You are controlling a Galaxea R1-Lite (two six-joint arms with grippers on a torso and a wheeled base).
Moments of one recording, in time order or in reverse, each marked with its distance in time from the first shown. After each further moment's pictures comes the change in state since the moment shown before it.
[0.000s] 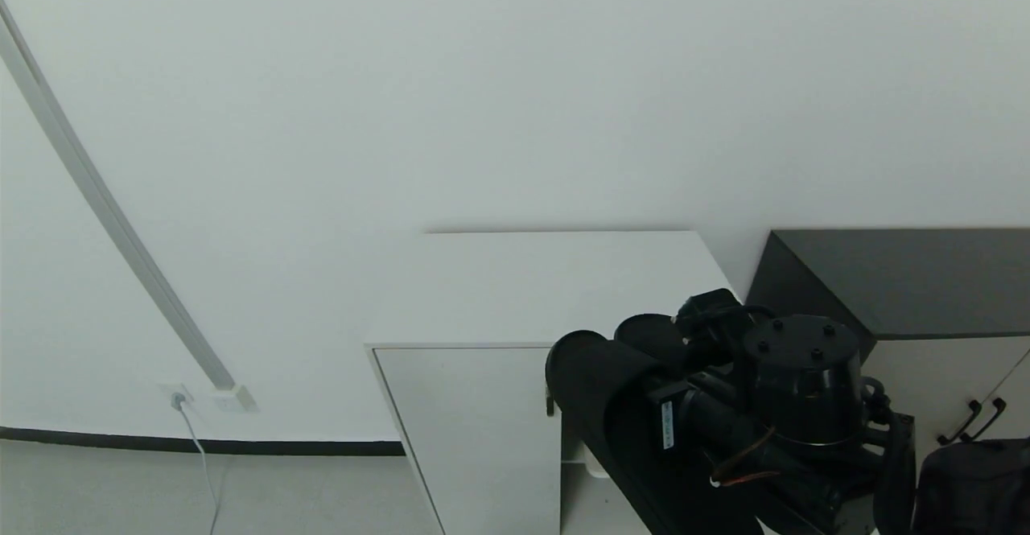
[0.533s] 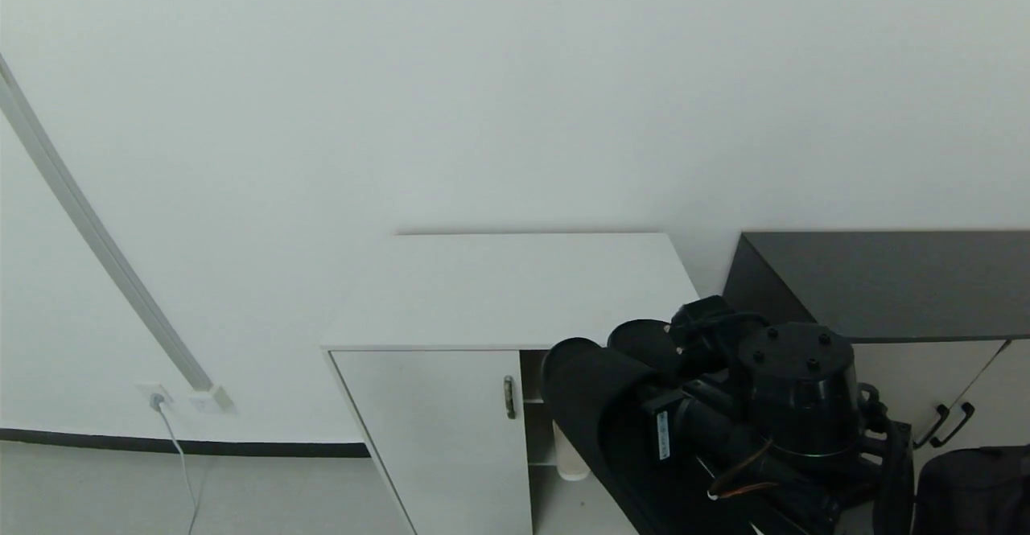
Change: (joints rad) left arm 0.000 0.000 0.000 -0.001 0.001 0.000; right arm 0.004 0.001 0.009 0.000 0.001 -0.003
